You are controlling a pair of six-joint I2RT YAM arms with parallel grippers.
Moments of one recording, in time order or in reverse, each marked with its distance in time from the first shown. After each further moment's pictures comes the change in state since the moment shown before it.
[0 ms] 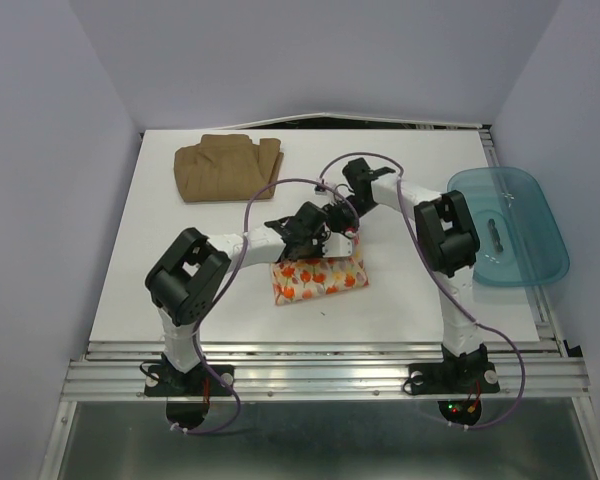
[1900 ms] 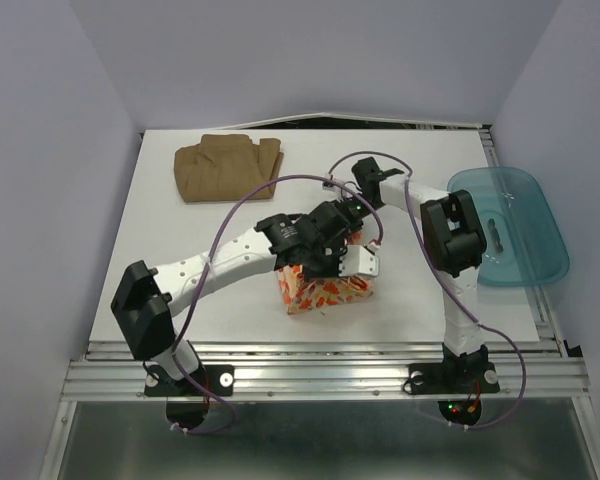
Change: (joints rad) left arm -0.261 -0.270 0.233 -0.597 0.219 -0.190; right arm -0.045 -0.014 -0.033 0.067 -0.036 0.035
